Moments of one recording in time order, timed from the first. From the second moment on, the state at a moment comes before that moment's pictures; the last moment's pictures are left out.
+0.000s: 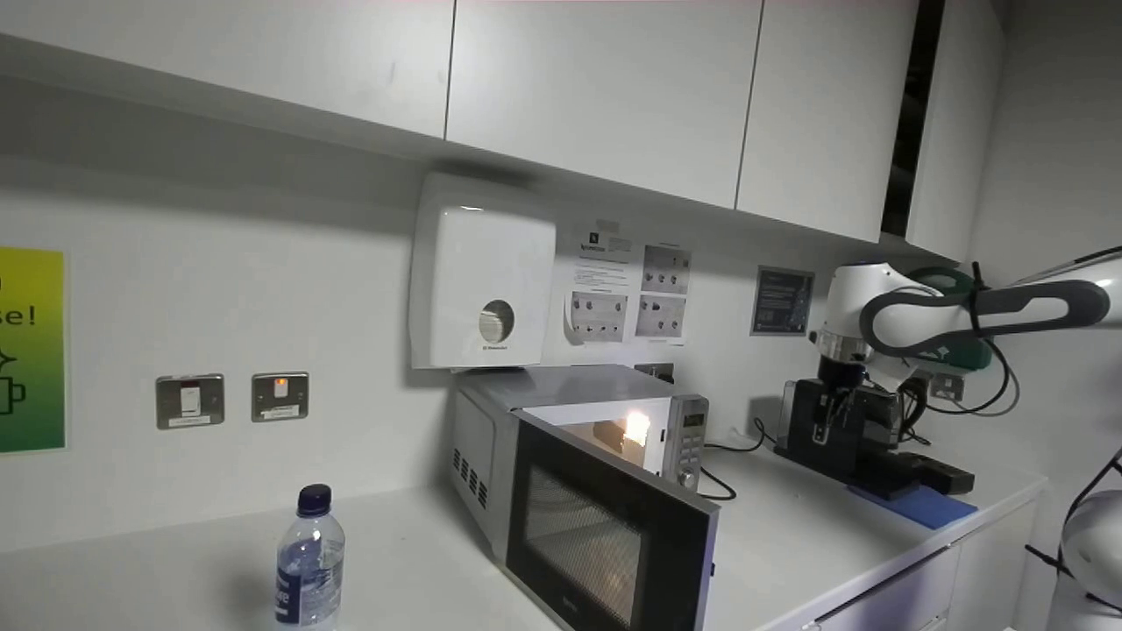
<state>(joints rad) 0.11 -0.64 0.12 -2.49 -0.10 1.95 0.02</state>
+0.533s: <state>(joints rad) 0.12 -0.59 0.16 -2.48 -0.04 2.01 0.07</state>
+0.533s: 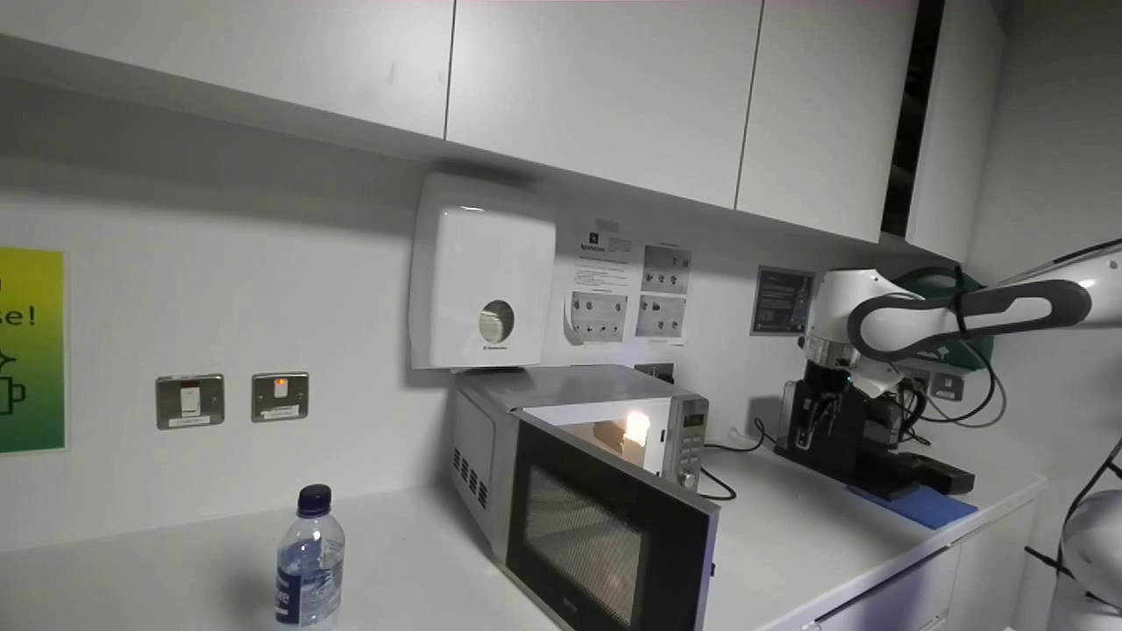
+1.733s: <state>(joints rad) 0.23 -0.58 0.23 -2.36 0.06 2.09 0.07</state>
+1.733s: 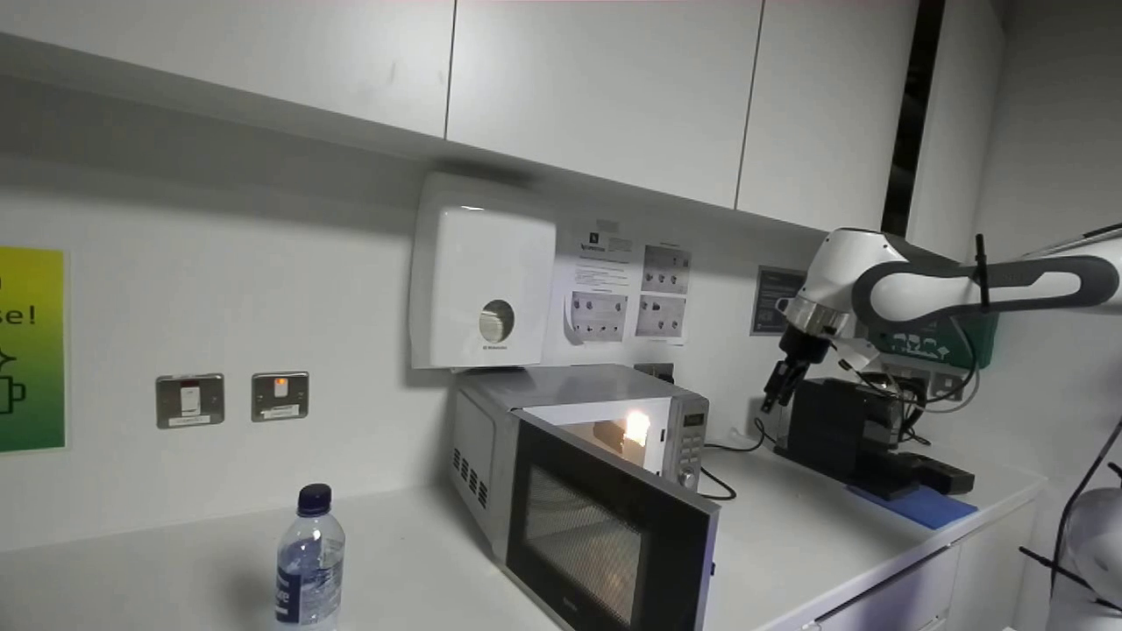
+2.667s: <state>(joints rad) 0.33 -0.45 0.30 -2.22 0.16 2.13 0.06</state>
